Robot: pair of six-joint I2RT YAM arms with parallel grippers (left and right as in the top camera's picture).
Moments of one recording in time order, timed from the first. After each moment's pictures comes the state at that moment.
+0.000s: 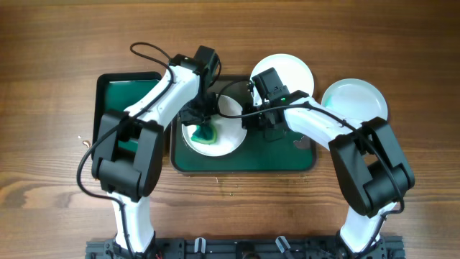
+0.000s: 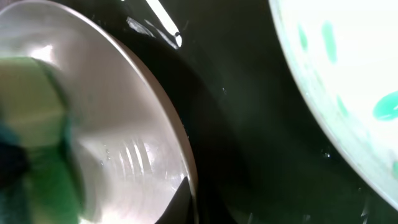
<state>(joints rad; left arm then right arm) -0.38 2.07 1.51 -1.07 0.05 -0.60 0.48 1.95 1.13 -0.37 -0.31 0.49</state>
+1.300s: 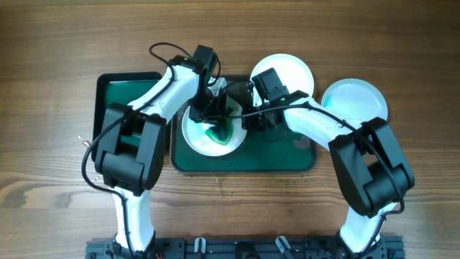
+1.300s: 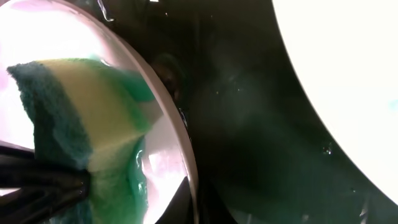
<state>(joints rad) -0.37 2.11 1.51 -0.97 0.37 -0.30 0.49 1.95 1.13 -0.37 -0.31 0.49</state>
